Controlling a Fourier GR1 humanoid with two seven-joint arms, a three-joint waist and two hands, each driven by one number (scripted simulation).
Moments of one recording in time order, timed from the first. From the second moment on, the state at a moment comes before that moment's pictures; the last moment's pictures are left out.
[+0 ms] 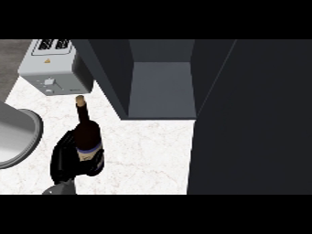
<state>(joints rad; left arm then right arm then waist) -0.10 0.02 0.17 -0.96 0.30 -0.09 -0.61 0.14 -0.17 0.30 -2.52 -0.10 0.04 0.45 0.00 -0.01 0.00</state>
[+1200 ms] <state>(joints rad) 0.03 0.00 -0.27 -1.65 0.30 0.19 -0.29 0.16 -0.16 0.29 -2.51 -0.10 0.06 0.44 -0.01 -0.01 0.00</state>
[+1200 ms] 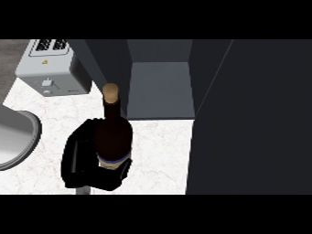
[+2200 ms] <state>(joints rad) -0.41 0.00 -0.39 -1.34 0.39 0.61 -0.18 0.17 -0.16 0.25 -2.51 -0.11 0.10 0.44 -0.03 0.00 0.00</state>
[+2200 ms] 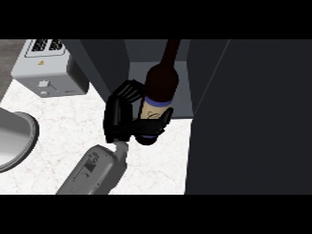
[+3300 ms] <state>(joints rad) -0.57 0.00 -0.44 -0.89 0.75 0.56 -0.51 0.15 -0.14 0.22 -2.51 -0.13 0.13 0.46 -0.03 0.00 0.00</state>
